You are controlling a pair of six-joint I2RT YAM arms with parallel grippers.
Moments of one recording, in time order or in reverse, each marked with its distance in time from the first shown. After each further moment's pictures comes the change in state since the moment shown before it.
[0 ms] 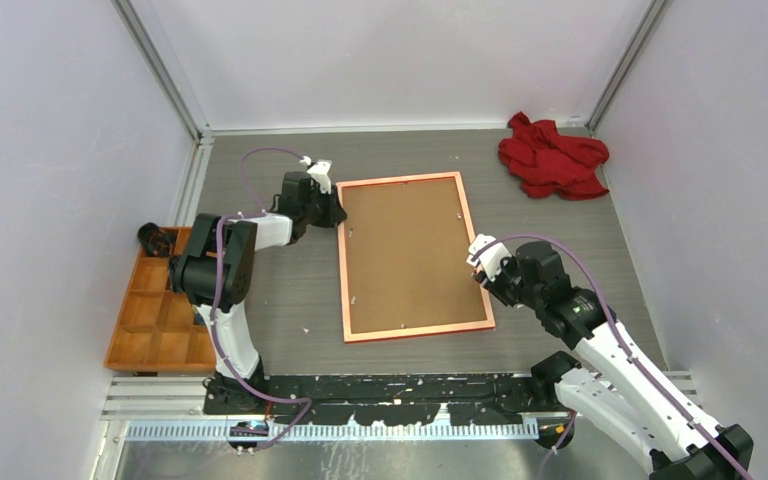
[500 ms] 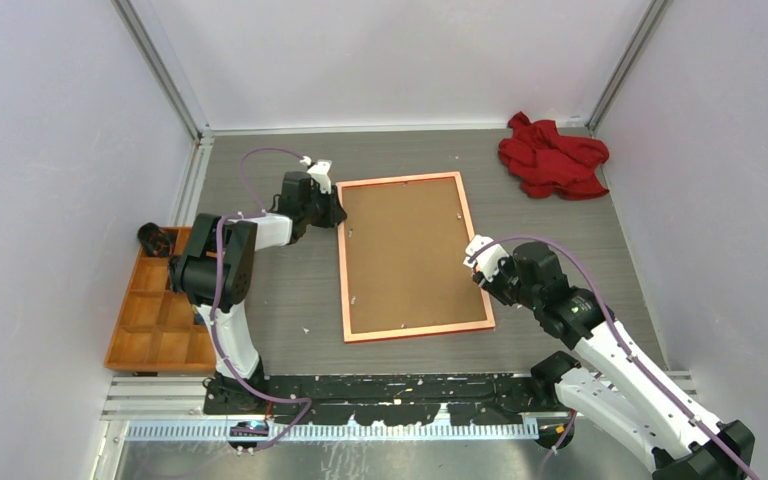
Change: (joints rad) left arm 0.000 0.000 0.000 0.000 0.000 0.000; right arm 0.024 0.008 0.000 0.021 0.029 -0.013
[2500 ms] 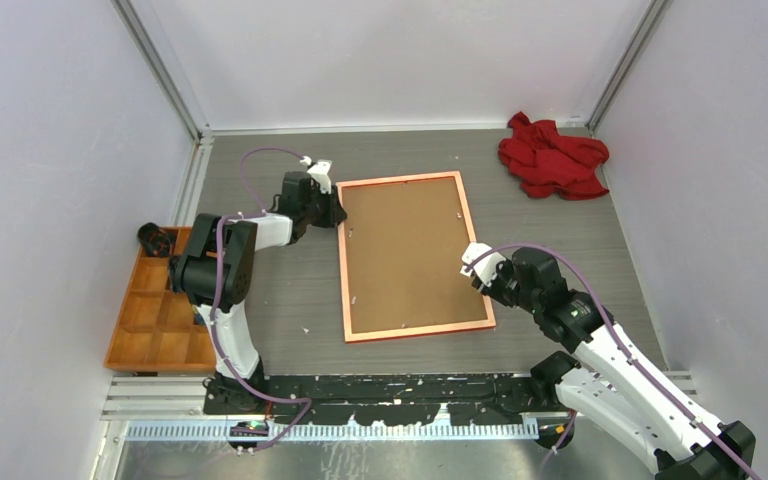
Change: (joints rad) left arm -0.001 0.000 0.000 0.000 -0.001 0.000; right arm 0.022 -0.016 -0.026 0.020 0.011 -0.085
